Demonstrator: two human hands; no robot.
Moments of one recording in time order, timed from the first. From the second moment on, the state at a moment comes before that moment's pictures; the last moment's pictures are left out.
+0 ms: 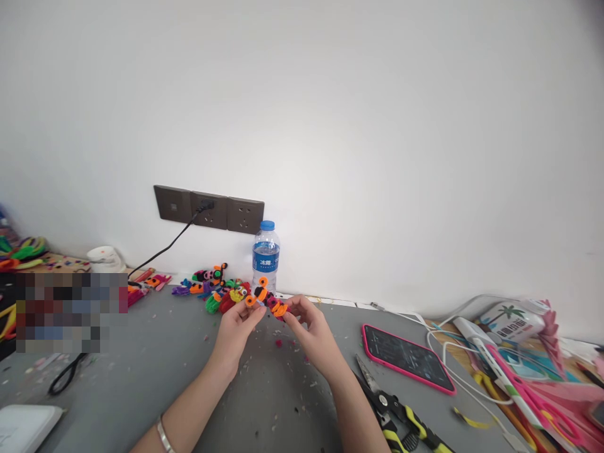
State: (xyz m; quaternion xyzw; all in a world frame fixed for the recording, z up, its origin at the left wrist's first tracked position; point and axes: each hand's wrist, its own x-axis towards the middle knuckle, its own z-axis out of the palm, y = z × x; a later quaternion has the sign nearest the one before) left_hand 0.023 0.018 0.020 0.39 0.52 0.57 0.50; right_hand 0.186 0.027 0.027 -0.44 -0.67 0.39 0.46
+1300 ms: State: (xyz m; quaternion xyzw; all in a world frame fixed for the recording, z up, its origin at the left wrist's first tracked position) left_hand 0.022 0.017 0.020 0.39 0.53 0.58 0.48; right_hand 0.187 0.024 0.028 -0.44 -0.67 0.40 0.44
